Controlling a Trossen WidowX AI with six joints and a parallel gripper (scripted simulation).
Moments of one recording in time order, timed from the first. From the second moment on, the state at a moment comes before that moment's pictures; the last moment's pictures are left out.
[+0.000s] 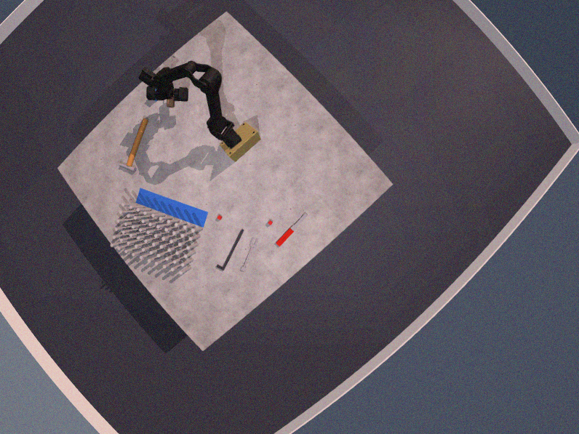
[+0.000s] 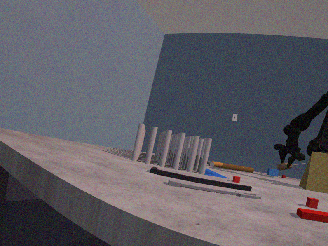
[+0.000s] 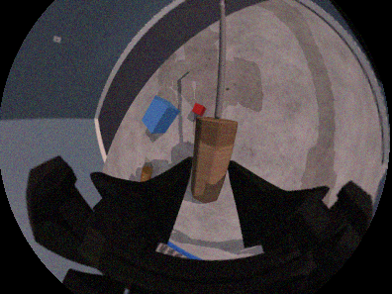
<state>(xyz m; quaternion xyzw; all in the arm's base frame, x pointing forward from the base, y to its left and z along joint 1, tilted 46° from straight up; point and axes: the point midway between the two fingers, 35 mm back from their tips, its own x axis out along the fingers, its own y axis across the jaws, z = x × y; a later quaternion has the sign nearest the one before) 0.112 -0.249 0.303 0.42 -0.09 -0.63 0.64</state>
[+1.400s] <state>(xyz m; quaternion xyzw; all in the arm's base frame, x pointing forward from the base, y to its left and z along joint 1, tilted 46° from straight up) 0.109 -0.269 0.283 0.56 -0.27 -0.56 0.54</state>
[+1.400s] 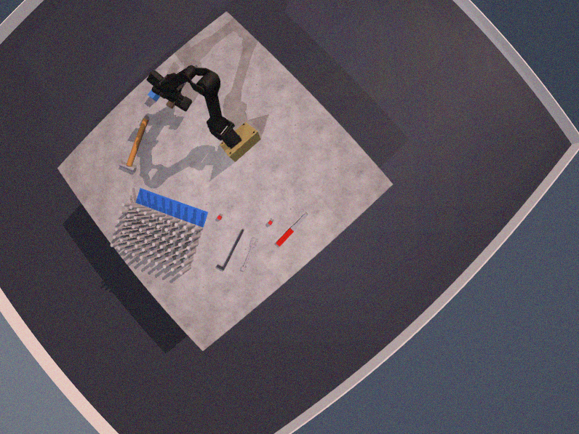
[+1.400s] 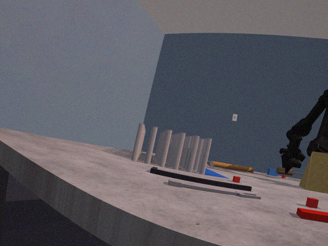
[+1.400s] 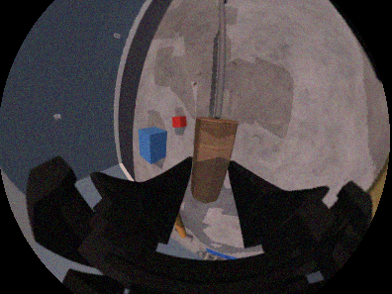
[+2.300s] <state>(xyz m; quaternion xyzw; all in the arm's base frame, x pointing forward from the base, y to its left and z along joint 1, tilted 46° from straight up) 0.111 -0.289 0.268 0.56 -0.29 -0.55 0.55</state>
